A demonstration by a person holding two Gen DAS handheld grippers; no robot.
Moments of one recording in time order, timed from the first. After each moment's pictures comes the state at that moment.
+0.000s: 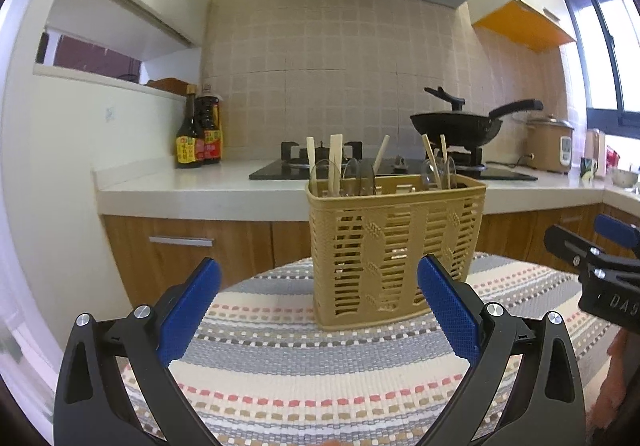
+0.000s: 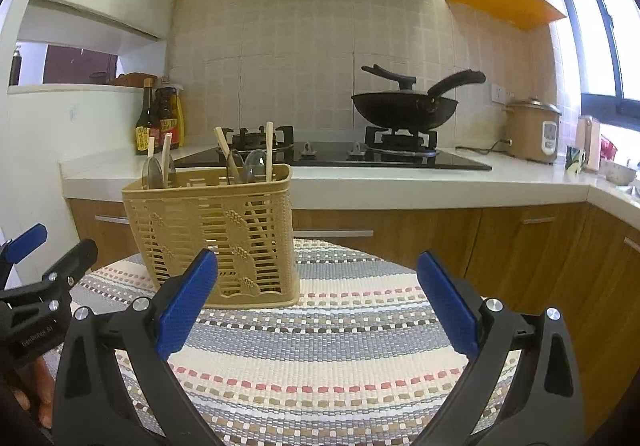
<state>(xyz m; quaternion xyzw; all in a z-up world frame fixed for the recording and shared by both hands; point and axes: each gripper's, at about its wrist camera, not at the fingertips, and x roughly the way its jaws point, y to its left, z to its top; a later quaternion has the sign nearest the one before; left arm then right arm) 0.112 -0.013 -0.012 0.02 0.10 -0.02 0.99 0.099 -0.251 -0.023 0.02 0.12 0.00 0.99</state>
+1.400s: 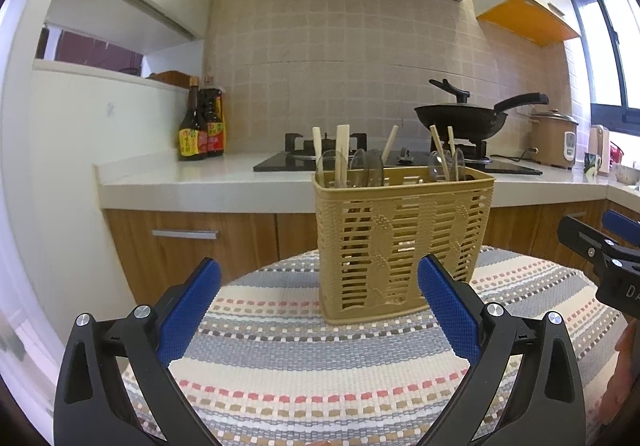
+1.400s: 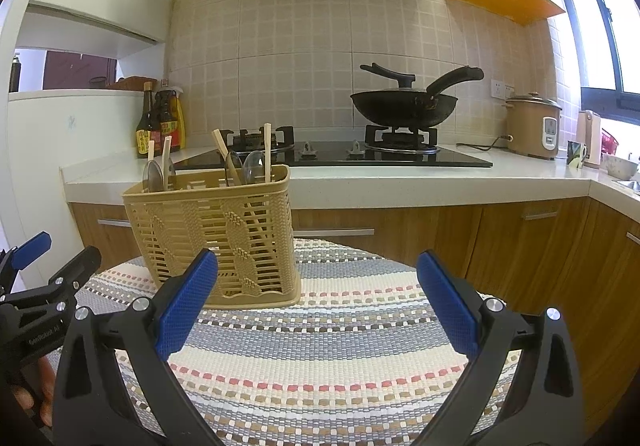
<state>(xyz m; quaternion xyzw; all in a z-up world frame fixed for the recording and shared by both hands) 0.117 -0.008 -0.014 0.01 0.12 -0.01 0.99 0.098 -0.251 -0.022 0.02 0.12 0.00 0.99</state>
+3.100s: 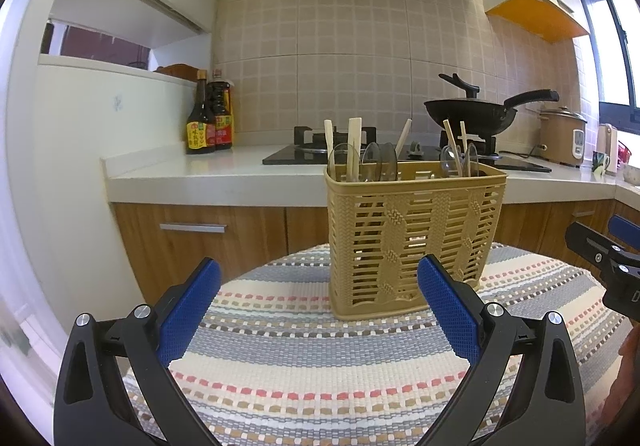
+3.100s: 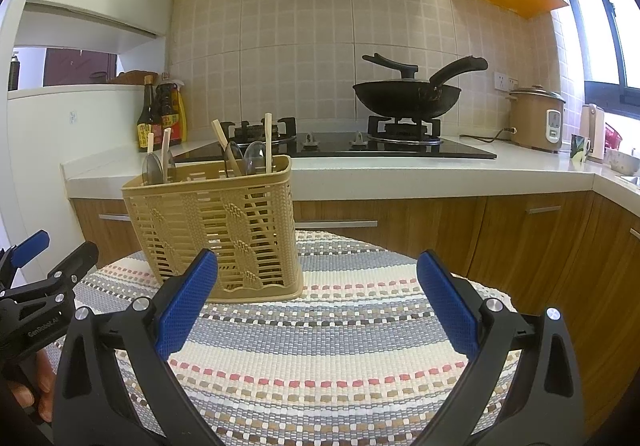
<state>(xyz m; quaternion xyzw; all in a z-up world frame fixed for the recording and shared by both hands) 0.121 -0.007 -0.014 0.01 0.13 0.00 0.99 0.102 -0.254 -0.025 0.03 0.14 0.01 0.99</state>
